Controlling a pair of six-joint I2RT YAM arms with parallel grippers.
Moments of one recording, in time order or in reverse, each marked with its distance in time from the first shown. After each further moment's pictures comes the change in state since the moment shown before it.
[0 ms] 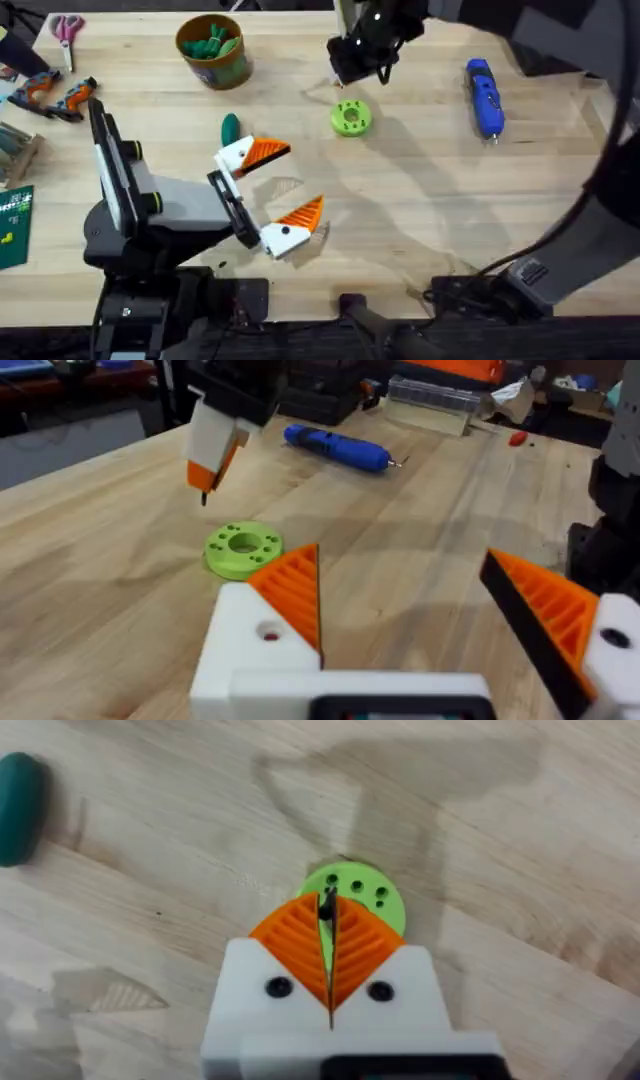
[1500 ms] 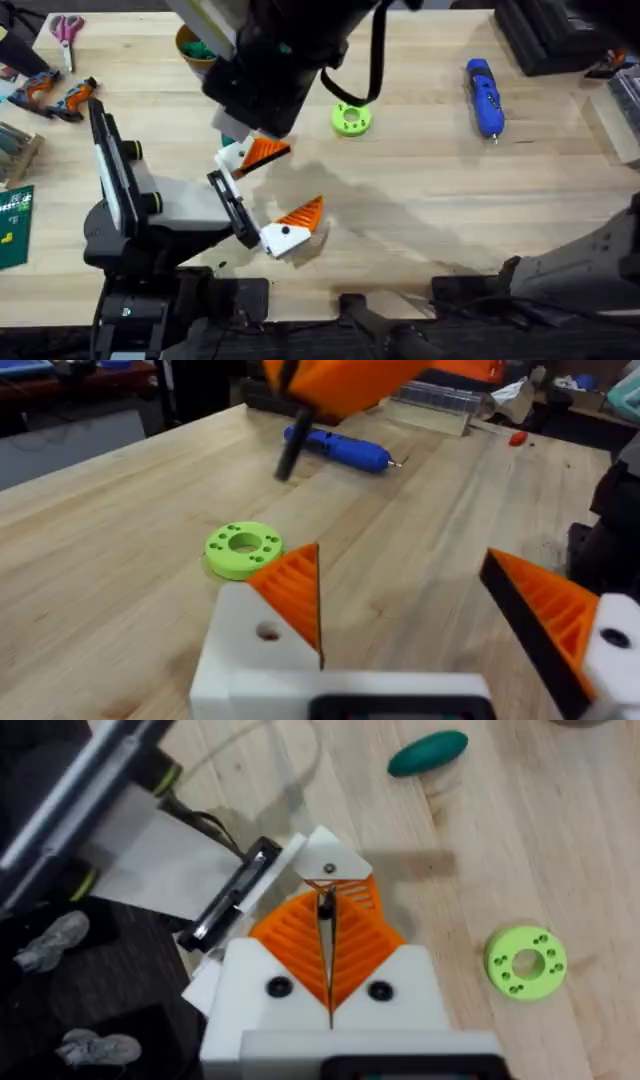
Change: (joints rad) left arm 0.000 0.000 0.000 0.000 0.000 0.000; right arm 0.467 -0.118 0.432 -0.426 -0.165 -0.280
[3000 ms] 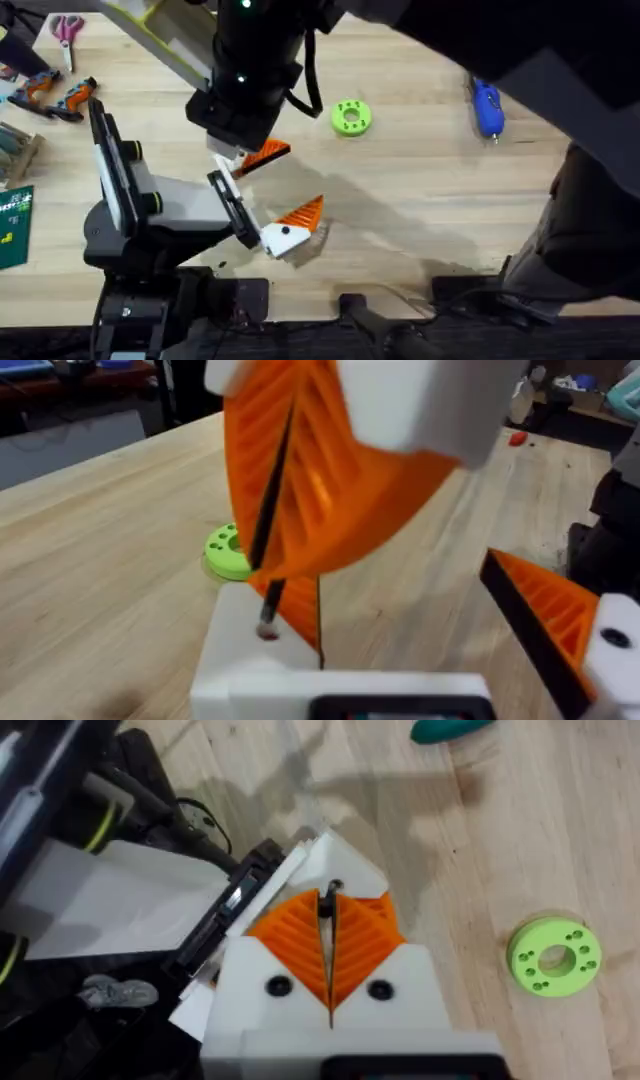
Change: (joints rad) left arm 0.000 0.000 0.000 0.000 0.000 0.000; right arm 0.022 0.190 0.146 -0.115 0.000 0.003
